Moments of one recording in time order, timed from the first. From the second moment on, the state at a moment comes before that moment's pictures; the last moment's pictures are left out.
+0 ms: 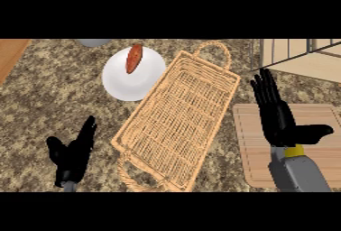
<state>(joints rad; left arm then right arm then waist) 0.03 0.27 -0.22 -1.35 0.35 0.24 0.04 -0.22 -0.21 0.13 -1.42 -0.32 -0.16 -0.21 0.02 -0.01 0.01</state>
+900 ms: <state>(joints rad) -0.15 0.46 -0.23 -1.53 0.21 0.08 -0.07 0.00 -0.43 0.21 -1.61 0.03 -0.15 -0.29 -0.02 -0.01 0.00</state>
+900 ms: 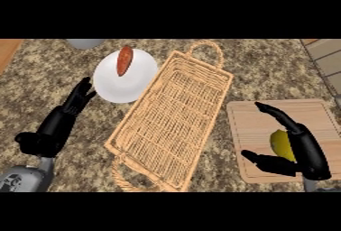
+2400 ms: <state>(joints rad) -0.14 0.41 -0.17 -1.58 0.16 0.02 -0.03 0.14 -1.01 -0.34 -2.17 -0.17 0.56 0.63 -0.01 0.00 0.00</state>
